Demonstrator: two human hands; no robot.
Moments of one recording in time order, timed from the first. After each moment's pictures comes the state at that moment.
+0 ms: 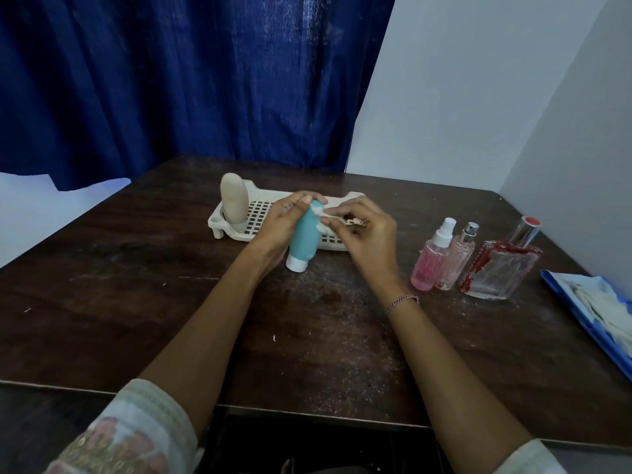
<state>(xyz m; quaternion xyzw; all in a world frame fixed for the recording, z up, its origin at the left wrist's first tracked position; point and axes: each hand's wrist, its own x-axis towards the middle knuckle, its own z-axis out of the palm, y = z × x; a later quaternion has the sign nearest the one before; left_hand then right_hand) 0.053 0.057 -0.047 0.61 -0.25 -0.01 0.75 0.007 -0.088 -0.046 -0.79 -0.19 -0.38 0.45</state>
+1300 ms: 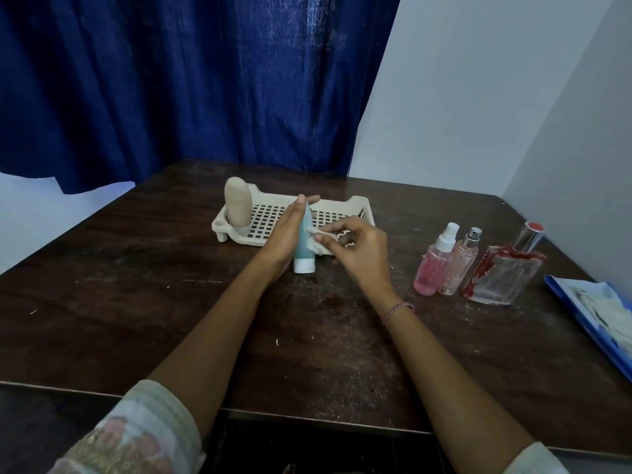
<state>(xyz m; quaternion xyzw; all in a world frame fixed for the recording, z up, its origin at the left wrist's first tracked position) 0.055 0.055 -0.057 0.69 -0.16 0.00 0.71 0.009 -0.077 -0.058 -0.81 -0.12 -0.29 0.50</state>
